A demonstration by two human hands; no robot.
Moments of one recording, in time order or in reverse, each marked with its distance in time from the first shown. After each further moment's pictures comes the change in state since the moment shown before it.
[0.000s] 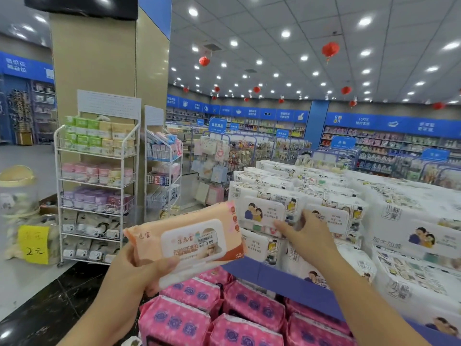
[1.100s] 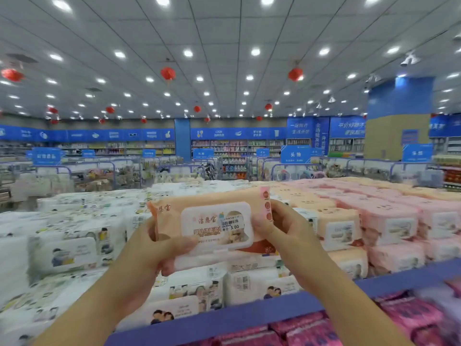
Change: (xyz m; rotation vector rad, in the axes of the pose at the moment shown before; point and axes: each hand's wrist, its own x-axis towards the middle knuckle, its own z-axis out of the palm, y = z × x) left_hand -0.051 -0.038 0.452 -0.054 -0.844 -0.037; right_hand -0.137 0.216 -0.342 0.630 0.288 -0.160
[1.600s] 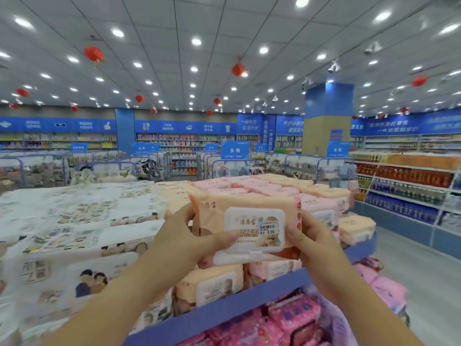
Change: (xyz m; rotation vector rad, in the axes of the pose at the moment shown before) left_hand 0.111 -0.059 0.317 0.201 -0.191 -0.021; right_hand -0.036 0.040 -0.326 0.059 0.252 0.042
